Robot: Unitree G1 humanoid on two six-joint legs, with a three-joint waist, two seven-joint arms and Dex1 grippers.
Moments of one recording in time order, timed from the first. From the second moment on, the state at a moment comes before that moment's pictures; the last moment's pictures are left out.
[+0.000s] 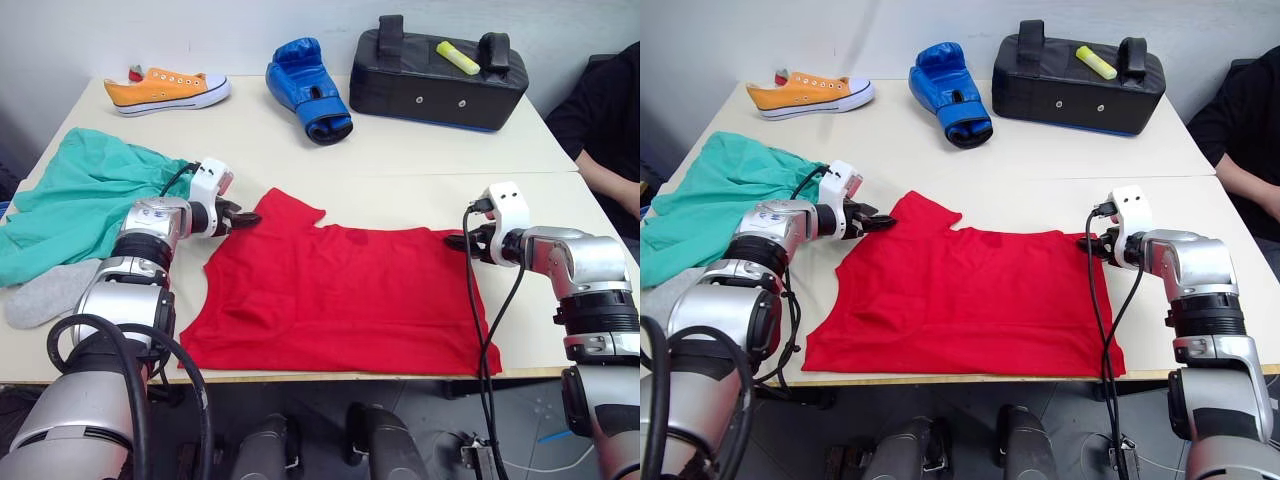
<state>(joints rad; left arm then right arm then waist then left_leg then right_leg) -1.21 0.50 -0.02 1.28 -0.03 0.31 -0.75 -0.76 -0.69 -0.01 0.39 0.29 0.92 0.55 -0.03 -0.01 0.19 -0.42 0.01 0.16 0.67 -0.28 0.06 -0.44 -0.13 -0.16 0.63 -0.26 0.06</state>
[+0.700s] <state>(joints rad) -0.99 0.63 -0.10 1.15 0.10 -0.49 -1.06 -0.26 -0.94 0.08 0.07 -0.11 -0.11 0.64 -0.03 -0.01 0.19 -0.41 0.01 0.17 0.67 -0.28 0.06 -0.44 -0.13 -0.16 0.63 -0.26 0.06</state>
